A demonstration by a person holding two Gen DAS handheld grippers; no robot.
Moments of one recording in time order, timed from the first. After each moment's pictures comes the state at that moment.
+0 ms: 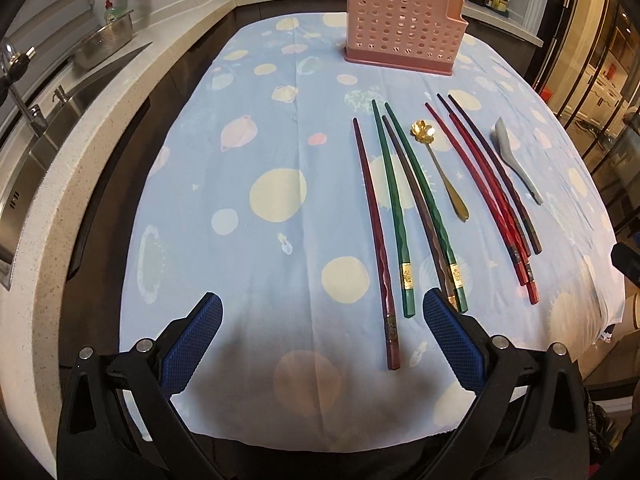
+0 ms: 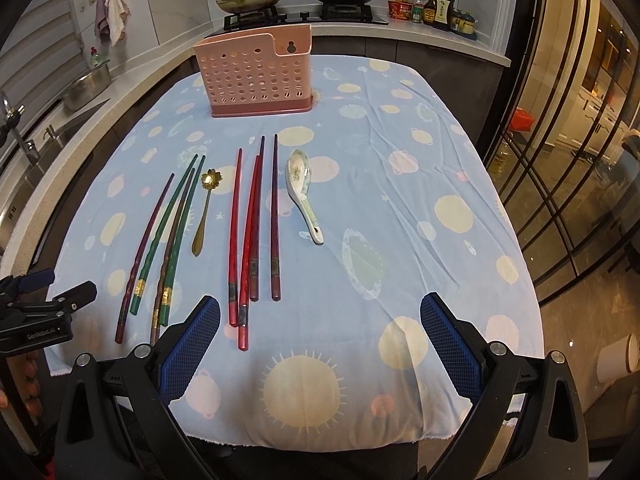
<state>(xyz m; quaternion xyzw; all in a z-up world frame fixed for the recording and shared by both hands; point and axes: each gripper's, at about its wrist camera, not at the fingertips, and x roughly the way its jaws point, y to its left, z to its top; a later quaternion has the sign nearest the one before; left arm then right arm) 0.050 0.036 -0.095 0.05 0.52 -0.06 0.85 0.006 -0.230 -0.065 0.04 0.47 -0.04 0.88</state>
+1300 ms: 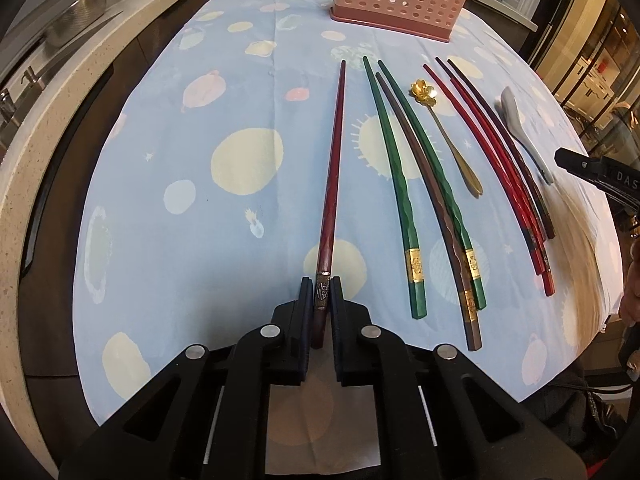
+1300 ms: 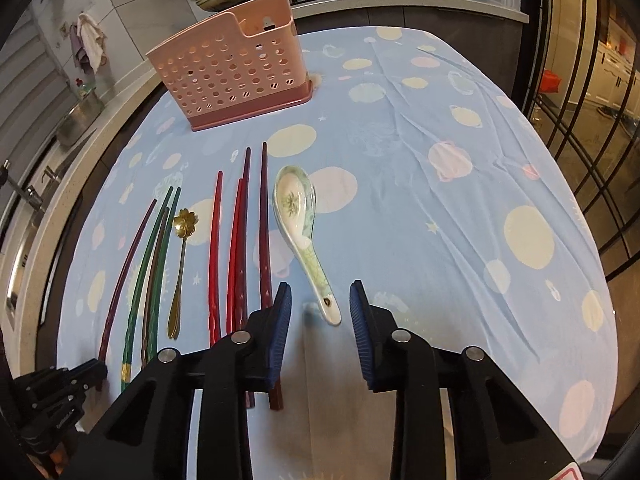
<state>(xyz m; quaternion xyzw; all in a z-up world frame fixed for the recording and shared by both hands) 0.074 0.044 -0.133 0.04 0.55 -0.09 0.83 0.103 -0.254 -0.118 0.14 0.48 0.00 0.86</state>
